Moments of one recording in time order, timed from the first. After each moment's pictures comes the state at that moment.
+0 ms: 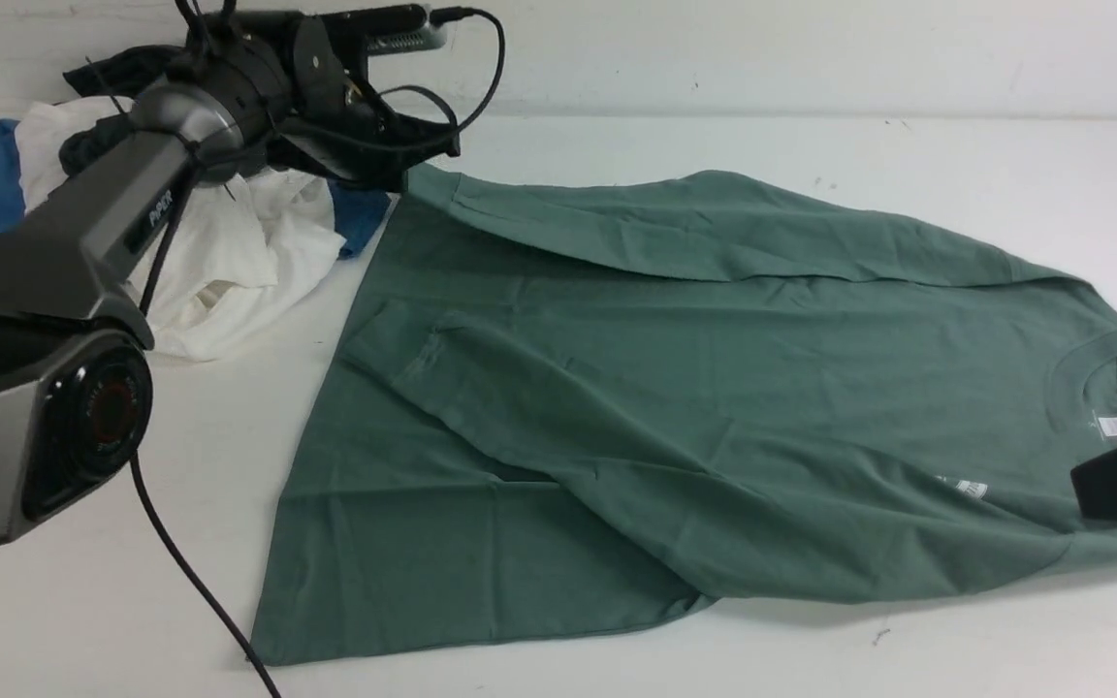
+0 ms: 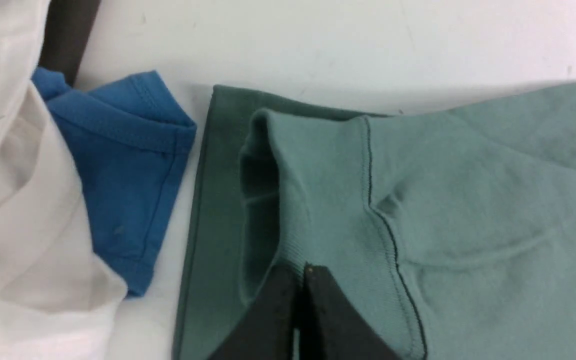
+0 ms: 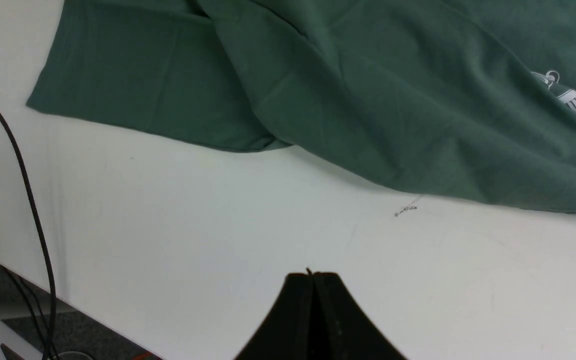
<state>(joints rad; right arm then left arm) 0.00 1.02 -0.97 0.54 1.25 -0.40 -0.17 2.44 -2.37 -0.11 0.84 -0.12</state>
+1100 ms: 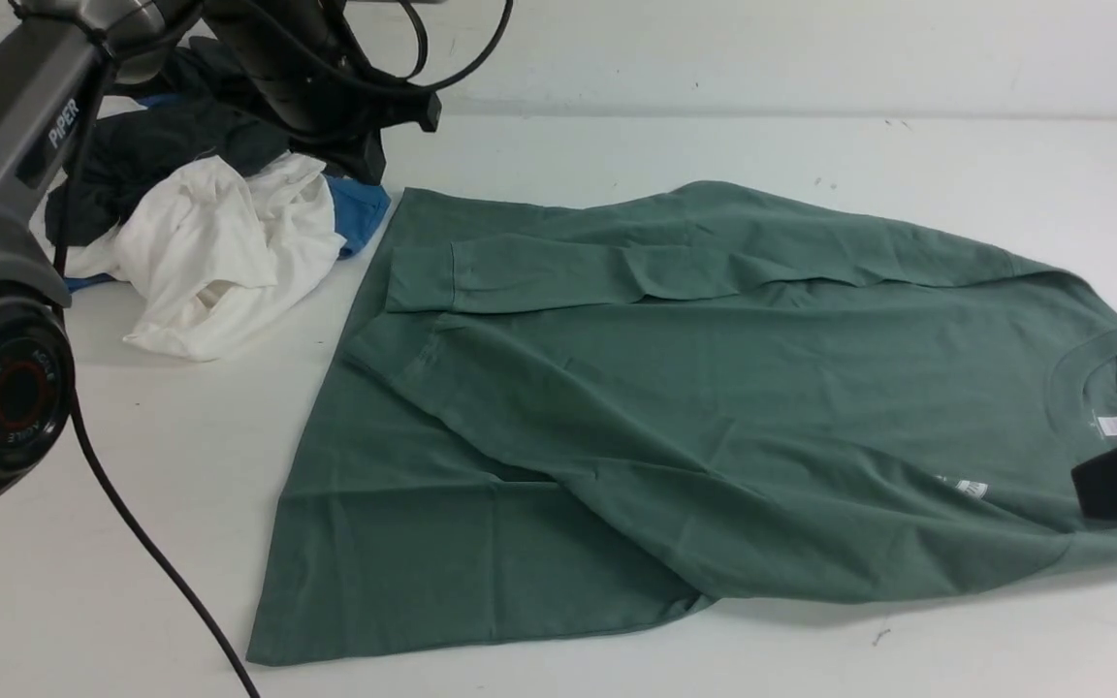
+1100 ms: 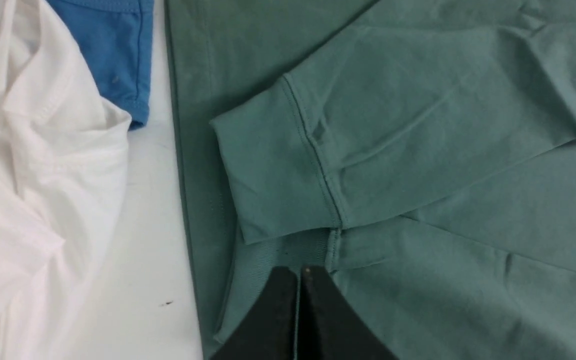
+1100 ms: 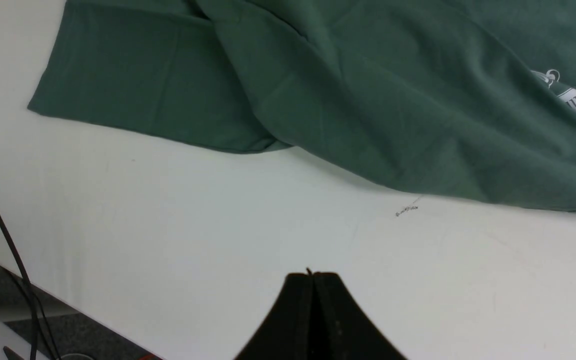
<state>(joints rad) 0.00 1.02 -0.97 0.54 1.25 -0.39 -0.18 2.30 -2.37 -0.11 1.24 0.03</state>
